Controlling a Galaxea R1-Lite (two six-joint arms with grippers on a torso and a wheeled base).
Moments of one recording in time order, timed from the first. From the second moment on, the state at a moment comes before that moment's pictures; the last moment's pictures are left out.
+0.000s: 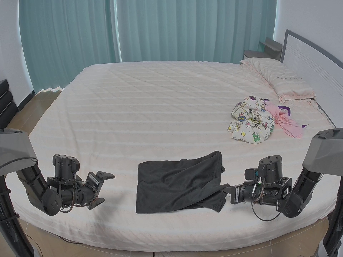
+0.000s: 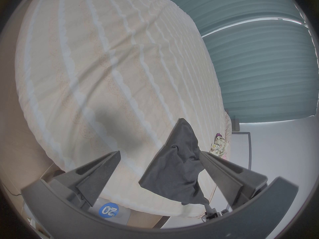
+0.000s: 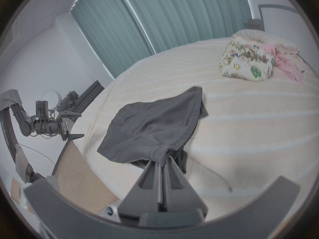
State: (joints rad) left arm -0.14 2.04 -0.41 -0.92 -0.25 -1.17; right arm 0.44 2.14 -0.47 -1.07 0.14 0.29
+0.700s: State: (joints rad) left arm -0.14 2.04 -0.41 -0.92 -0.25 -1.17; right arm 0.36 2.09 -0.56 -1.07 0.26 0.01
